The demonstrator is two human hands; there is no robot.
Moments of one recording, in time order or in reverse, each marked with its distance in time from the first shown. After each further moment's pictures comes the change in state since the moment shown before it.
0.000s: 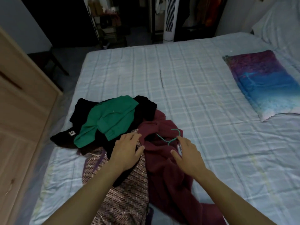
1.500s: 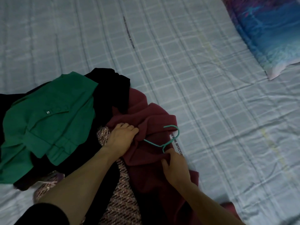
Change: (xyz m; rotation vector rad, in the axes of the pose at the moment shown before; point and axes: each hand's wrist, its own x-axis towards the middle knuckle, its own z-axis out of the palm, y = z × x) left_hand 0.222 -0.062 0.197 0.248 -0.151 0.532; right_hand 0.093 0.080 0.160 0.224 0.017 0.398
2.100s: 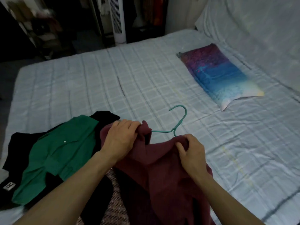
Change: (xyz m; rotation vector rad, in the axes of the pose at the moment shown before) left_hand -0.020 0.101 -0.222 0.036 0.505 0.020; right_hand -0.059 -0.041 -0.203 0.153 0.553 -0.228
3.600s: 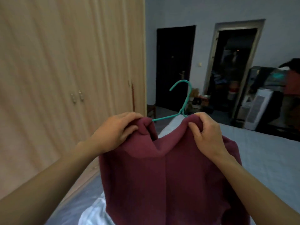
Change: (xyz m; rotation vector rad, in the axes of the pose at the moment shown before) left_hand -0.437 0.237 -0.468 0.254 0.359 -0.544; right_hand -0.262 -0.321 -0.203 0.564 -0.327 -1.204
